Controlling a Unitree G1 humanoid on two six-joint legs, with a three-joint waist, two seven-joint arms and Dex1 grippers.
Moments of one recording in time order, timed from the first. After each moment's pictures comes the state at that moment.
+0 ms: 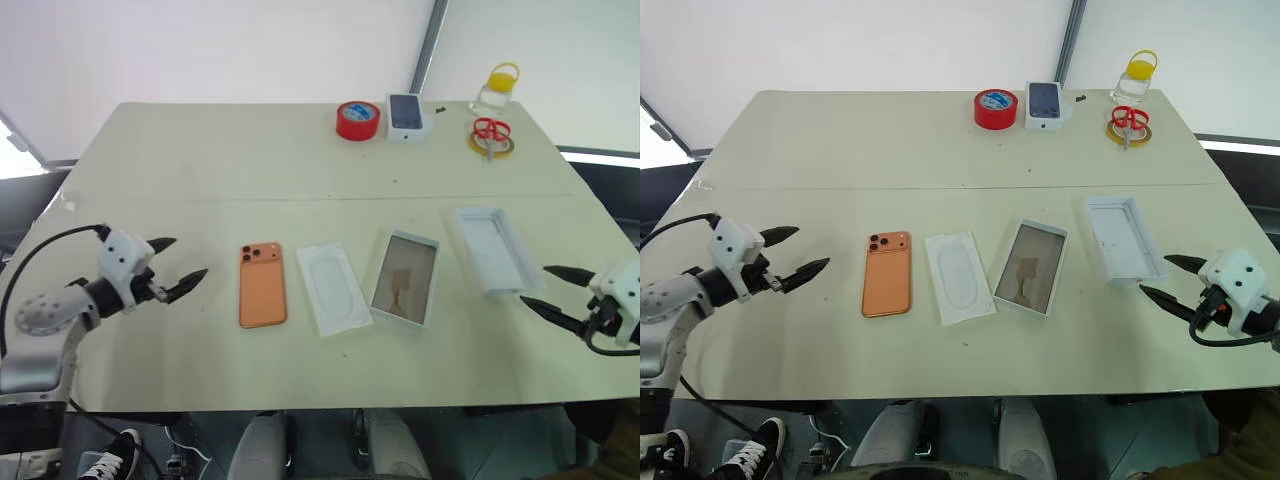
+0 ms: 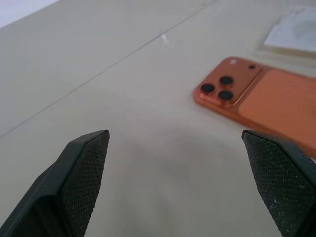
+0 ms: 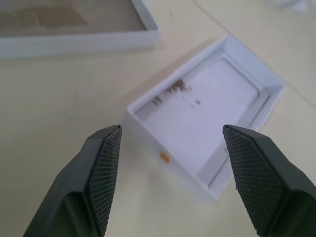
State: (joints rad) left arm -0.09 0.74 0.25 -0.03 -0.34 0.20 -0.87; right arm 0.10 -0.93 -0.46 0.12 0.33 -0.05 1.07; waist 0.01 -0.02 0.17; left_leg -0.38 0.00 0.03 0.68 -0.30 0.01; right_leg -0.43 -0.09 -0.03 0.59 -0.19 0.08
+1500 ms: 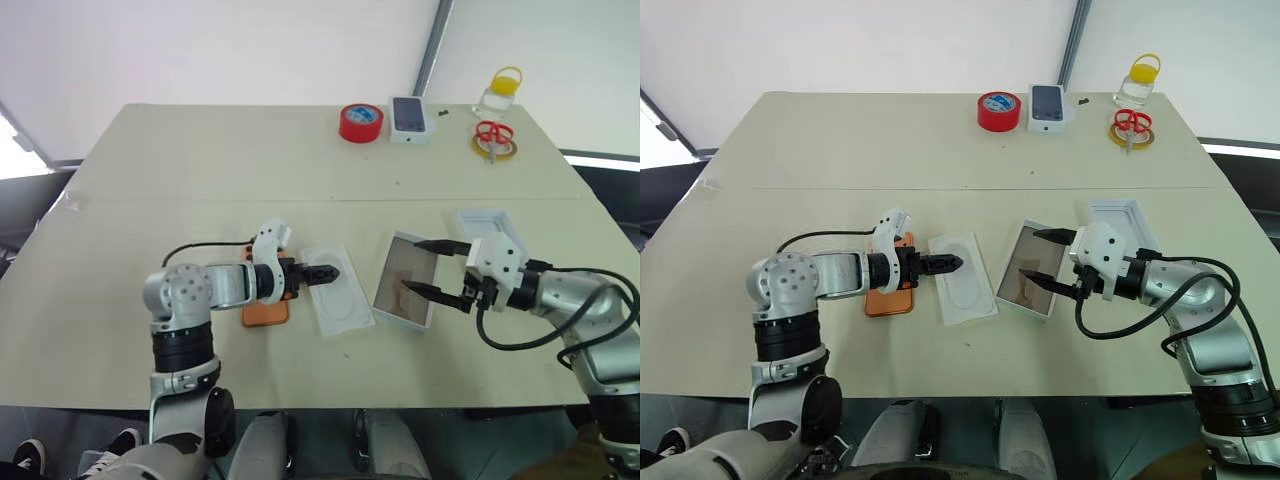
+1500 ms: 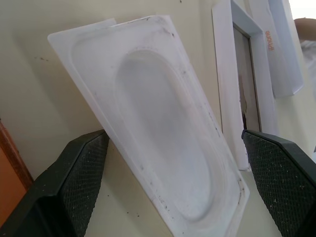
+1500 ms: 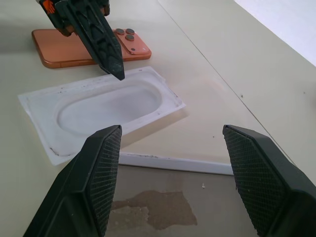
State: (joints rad) left arm -0.59 0.08 0.27 -0.14 -0.75 1.60 -0.10; right arm -0.16 -0.77 -0.09 -0.21 0.33 0.12 1.01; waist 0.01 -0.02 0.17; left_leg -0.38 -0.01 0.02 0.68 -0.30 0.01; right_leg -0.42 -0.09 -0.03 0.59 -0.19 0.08
